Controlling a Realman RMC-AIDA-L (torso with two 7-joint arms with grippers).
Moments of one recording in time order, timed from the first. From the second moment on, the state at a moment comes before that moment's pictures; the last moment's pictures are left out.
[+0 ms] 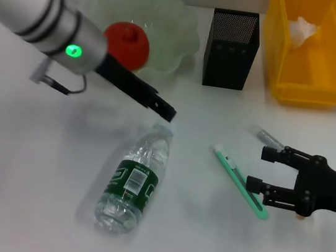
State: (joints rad) left arm -0.77 -2.08 1.32 1.03 2.38 1.37 -2.62; right arm 0.36 2.04 -0.79 -0.51 -1.86 -1.60 1.21
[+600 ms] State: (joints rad) left arm -0.83 -2.08 1.52 0.93 2.37 1.25 -2.71; right arm 0.37 2.05 -0.79 -0.49 -1.87 -1.56 1.19
